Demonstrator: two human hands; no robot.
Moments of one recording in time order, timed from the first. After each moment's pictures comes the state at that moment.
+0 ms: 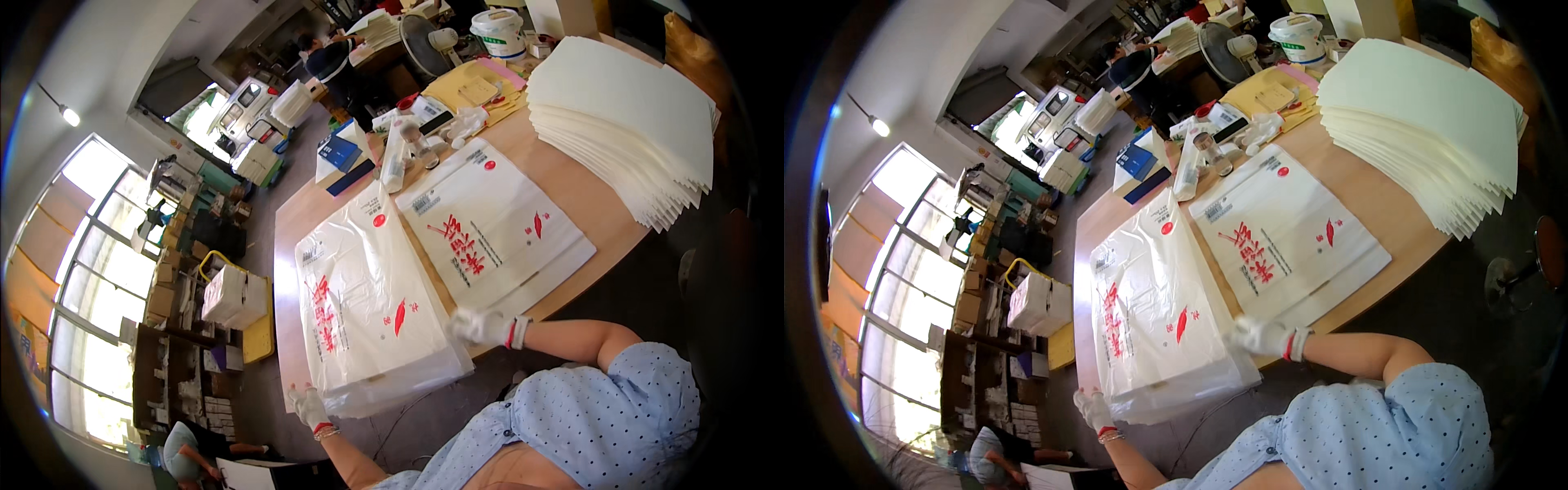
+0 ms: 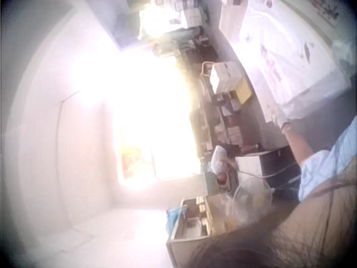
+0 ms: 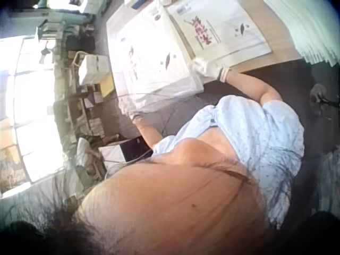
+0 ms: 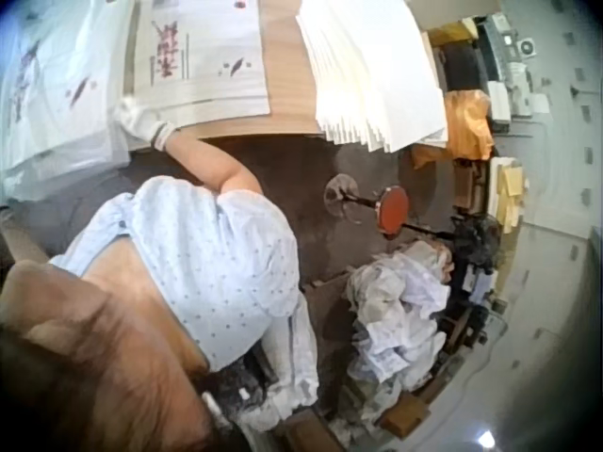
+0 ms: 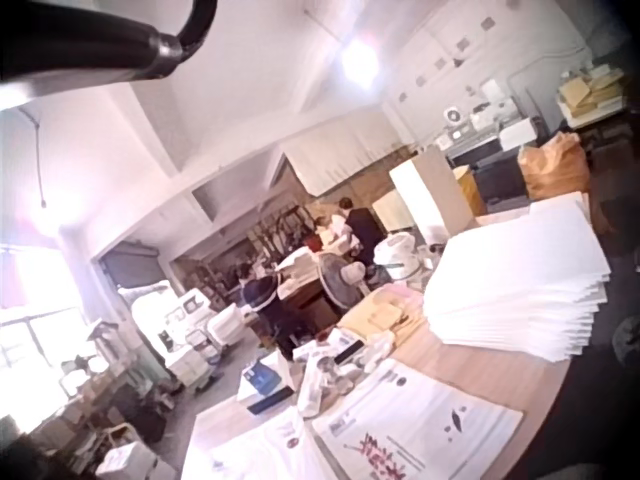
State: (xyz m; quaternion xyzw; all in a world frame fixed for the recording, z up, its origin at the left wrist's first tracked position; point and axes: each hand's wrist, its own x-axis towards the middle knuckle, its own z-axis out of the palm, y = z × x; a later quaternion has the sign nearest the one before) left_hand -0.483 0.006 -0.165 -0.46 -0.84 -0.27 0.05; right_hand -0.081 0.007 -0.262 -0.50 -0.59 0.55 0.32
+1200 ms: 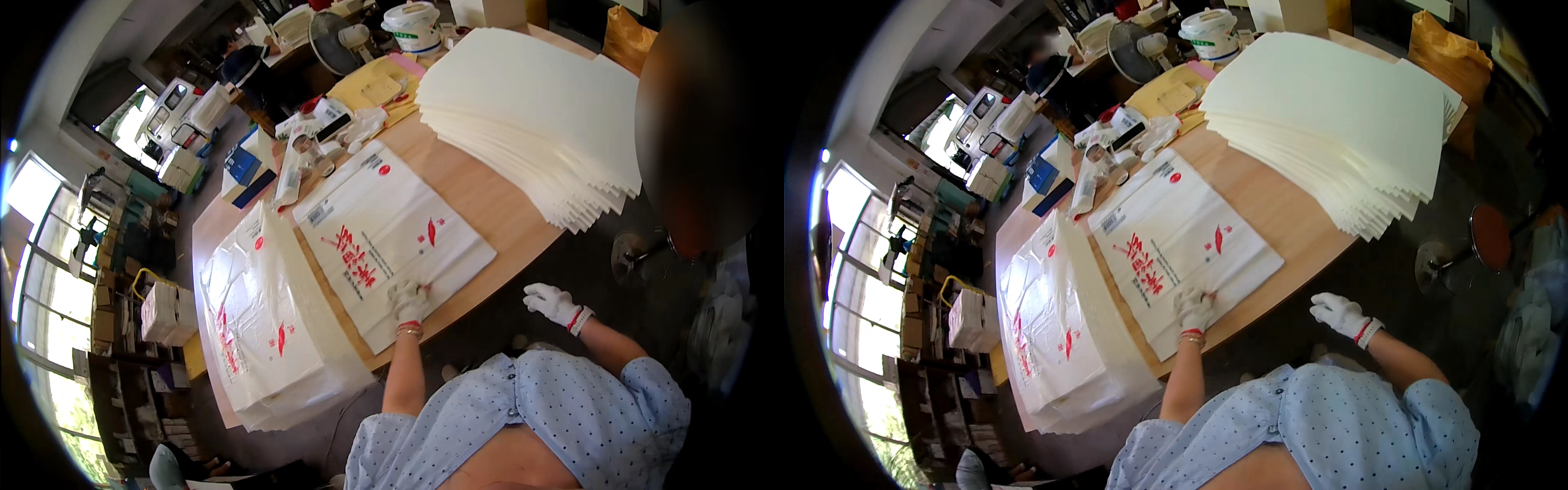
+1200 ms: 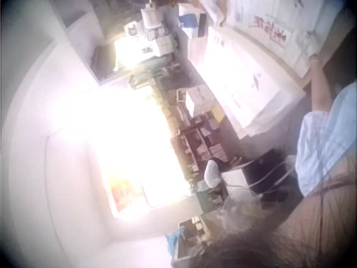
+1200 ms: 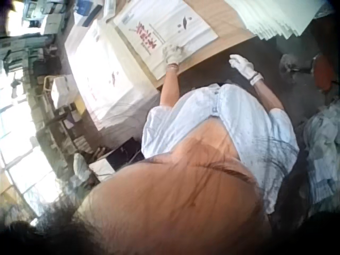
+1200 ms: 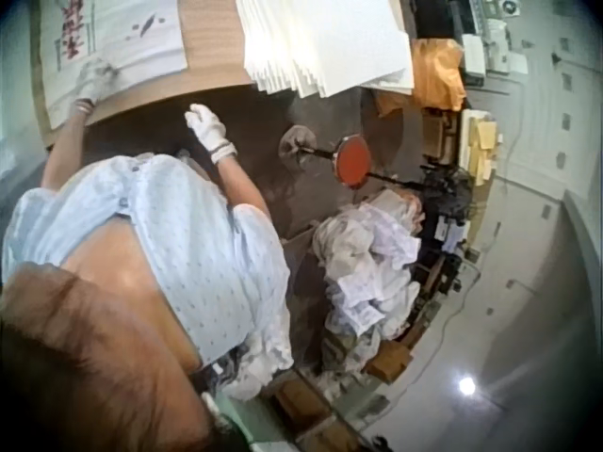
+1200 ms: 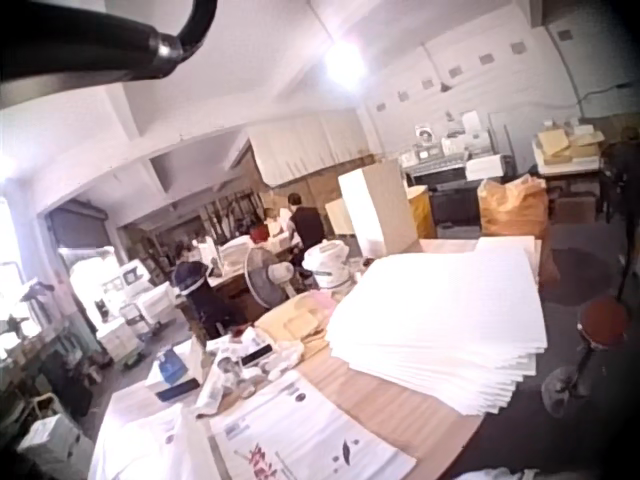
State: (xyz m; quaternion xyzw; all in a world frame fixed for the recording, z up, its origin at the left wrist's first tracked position) left_hand -0.023 0.034 -0.361 -0.82 -0.53 -0.16 -0.16; right_hand 0.236 -0.205 -0.330 -0.73 -0.39 0.44 0.36
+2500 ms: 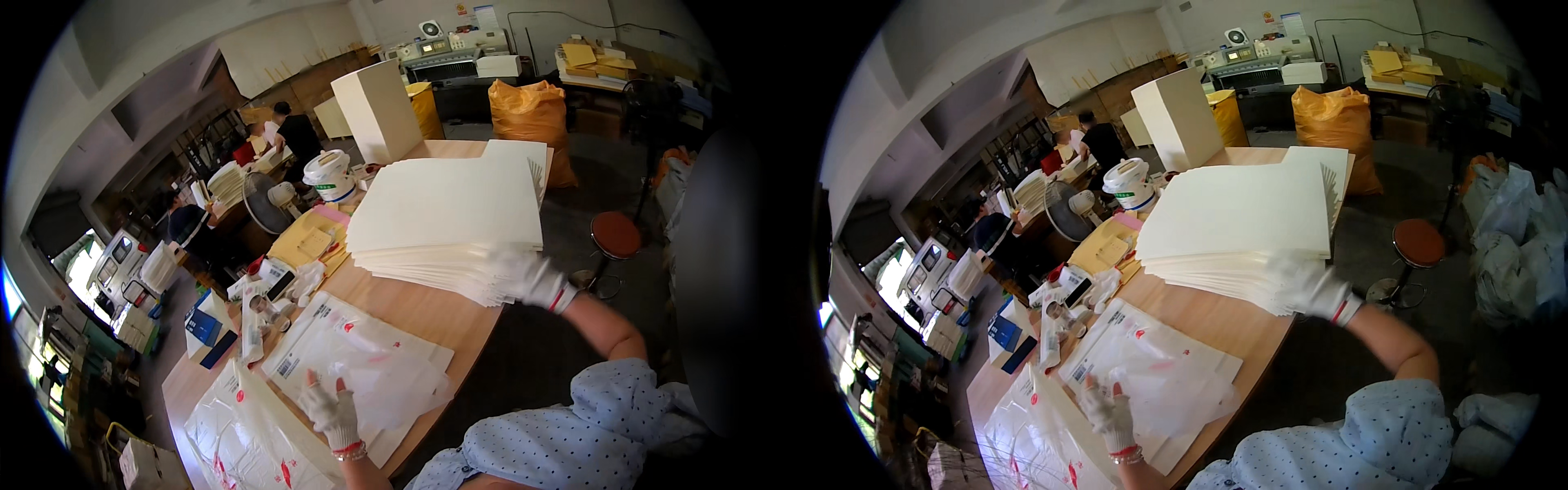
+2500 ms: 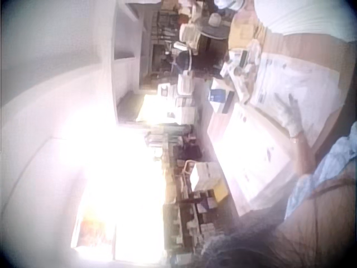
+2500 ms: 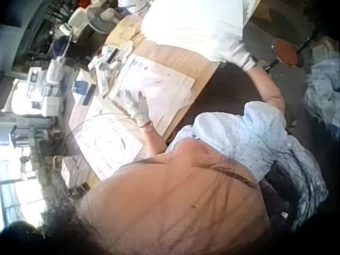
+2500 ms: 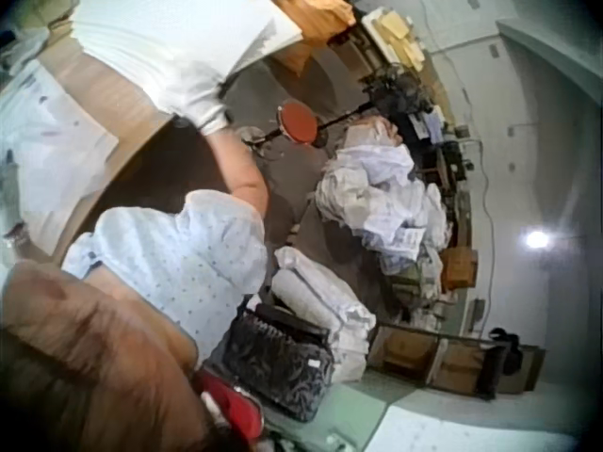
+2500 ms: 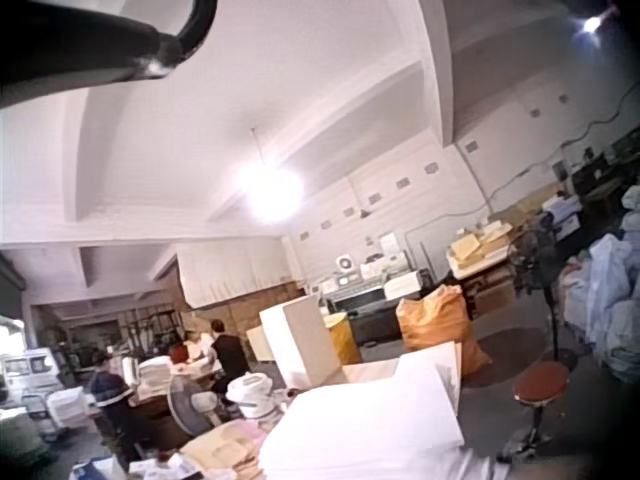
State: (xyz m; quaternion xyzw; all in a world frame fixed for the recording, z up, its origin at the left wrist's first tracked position) left_hand -0.051 0.060 -0.147 -0.80 -0.38 -0.46 -0.04; right_hand 0.314 -0.182 -0.121 -0.69 -0.64 -0.25 0.23
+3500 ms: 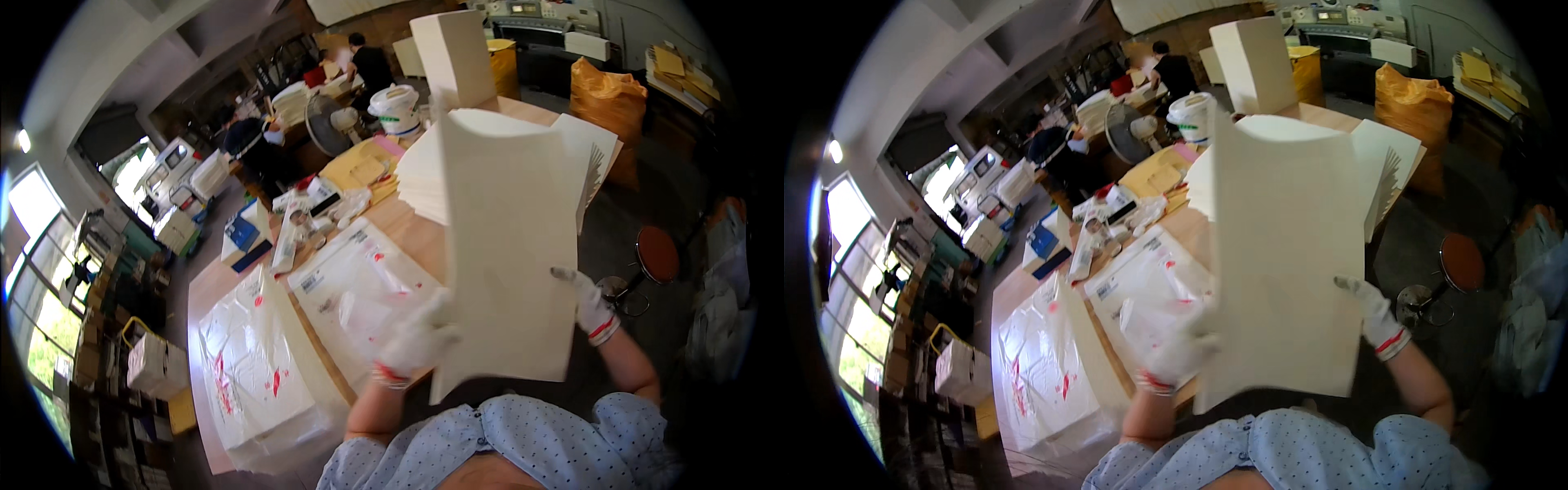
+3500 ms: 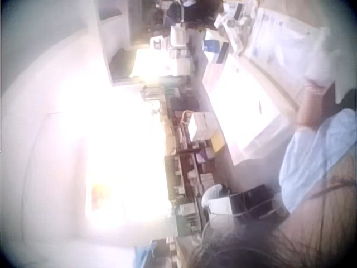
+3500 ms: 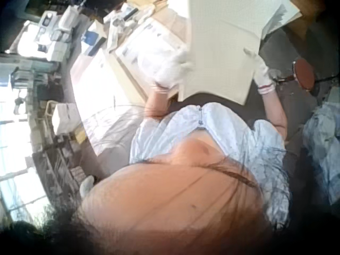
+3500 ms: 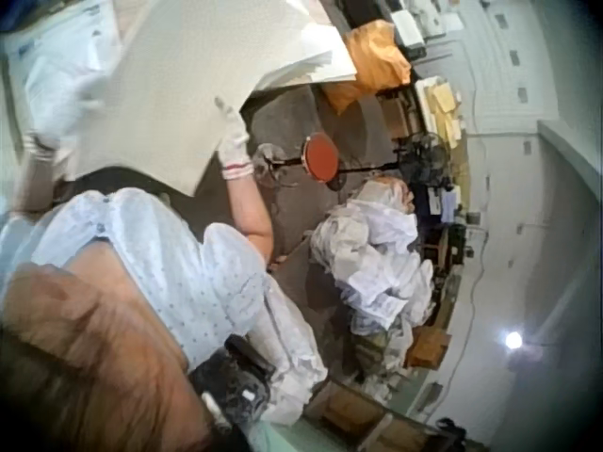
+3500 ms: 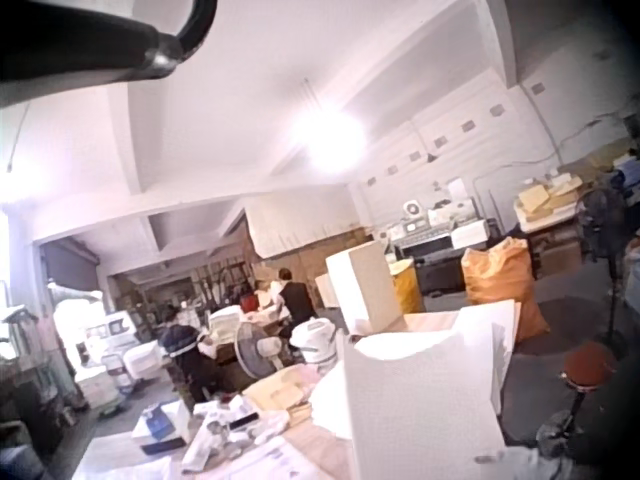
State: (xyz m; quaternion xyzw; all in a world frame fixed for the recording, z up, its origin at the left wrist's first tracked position) left_hand 0.028 -0.060 -0.072 -0.83 -0.11 -0.16 -0.53; right_hand 0.292 -0.266 -0.181 -0.53 -0.33 0.30 0.72
